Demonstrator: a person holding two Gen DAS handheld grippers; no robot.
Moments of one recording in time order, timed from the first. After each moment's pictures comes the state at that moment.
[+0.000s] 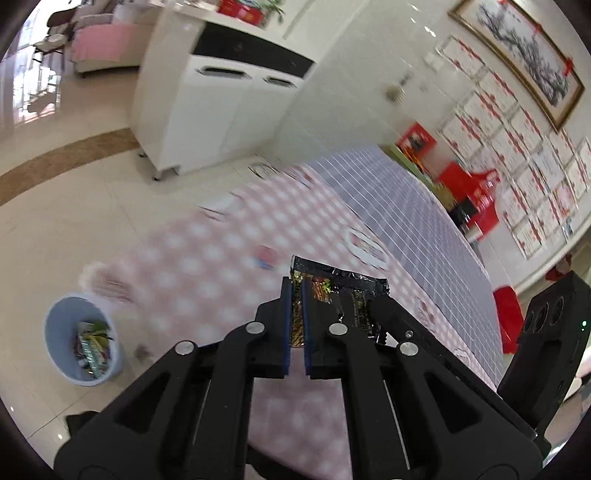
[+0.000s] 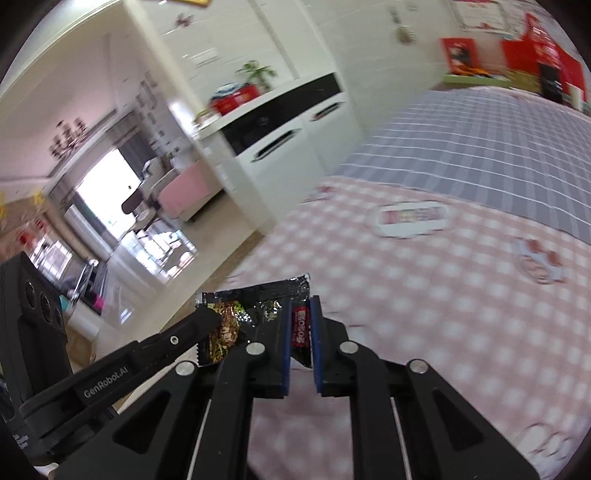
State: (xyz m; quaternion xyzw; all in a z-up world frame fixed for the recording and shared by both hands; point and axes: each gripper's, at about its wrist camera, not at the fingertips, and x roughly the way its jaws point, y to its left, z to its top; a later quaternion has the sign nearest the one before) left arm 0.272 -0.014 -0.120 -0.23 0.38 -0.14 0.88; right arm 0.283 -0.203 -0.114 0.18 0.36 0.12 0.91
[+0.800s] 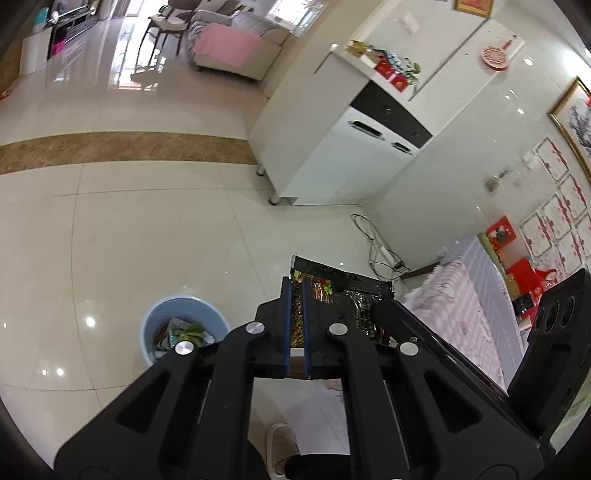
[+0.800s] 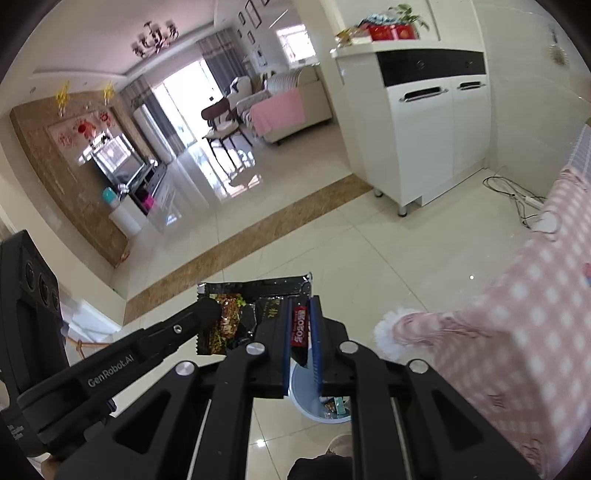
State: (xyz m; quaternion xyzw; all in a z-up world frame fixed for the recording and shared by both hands) left arm 0.220 0.251 -0.164 -0.31 0.36 0.04 0.88; right arm 0.292 0.078 -0.143 0.05 0.42 0.28 0.86
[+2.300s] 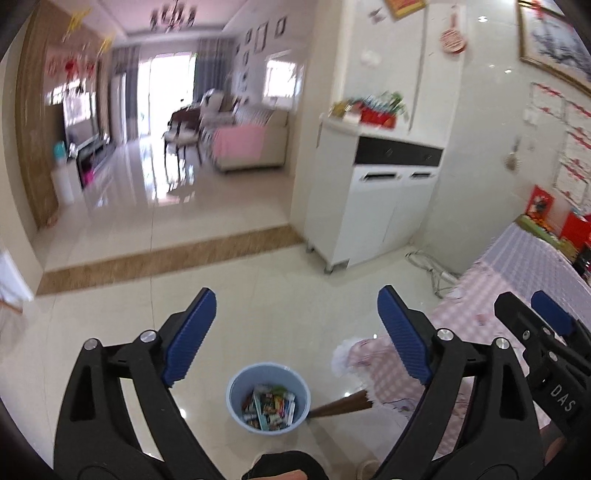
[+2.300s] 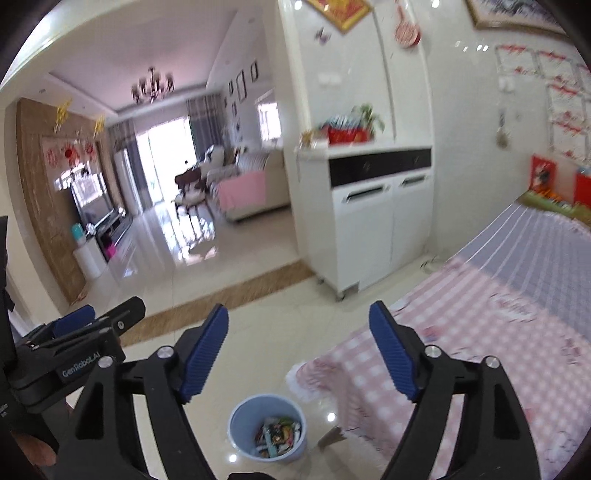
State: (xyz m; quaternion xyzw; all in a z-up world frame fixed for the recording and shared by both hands) left arm 0.150 0.148 -0.037 -0.10 0.26 0.15 0.95; right arm 0.195 -0.056 -0.037 0.02 0.23 0.19 0.95
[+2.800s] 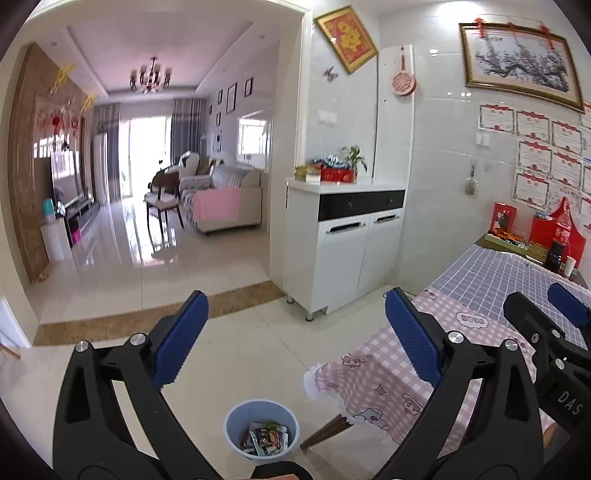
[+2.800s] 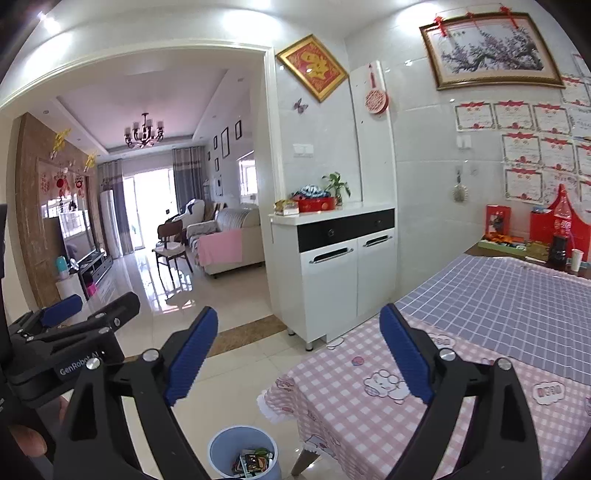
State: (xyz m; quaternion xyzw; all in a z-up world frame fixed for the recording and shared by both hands) left arm 0.063 0.080 0.030 -0.04 0.15 0.12 0.98; right arm 0.085 -0.125 0.023 0.02 0.12 0.14 0.98
